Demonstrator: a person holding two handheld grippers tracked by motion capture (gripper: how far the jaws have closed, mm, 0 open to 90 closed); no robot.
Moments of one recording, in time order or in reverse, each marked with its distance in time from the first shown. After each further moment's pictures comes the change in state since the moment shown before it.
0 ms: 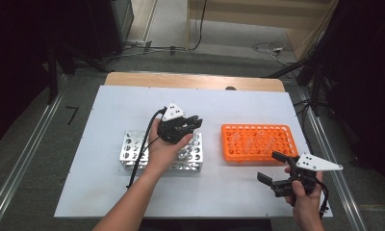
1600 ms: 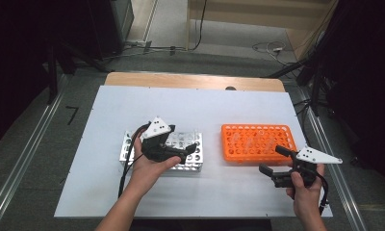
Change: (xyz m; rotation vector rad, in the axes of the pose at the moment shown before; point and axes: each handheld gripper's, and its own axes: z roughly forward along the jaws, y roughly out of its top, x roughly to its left) left arm -0.020 -0.020 -0.066 0.016 -0.029 -0.044; right arm -0.019 0.005 0.006 0.014 -0.090 0.011
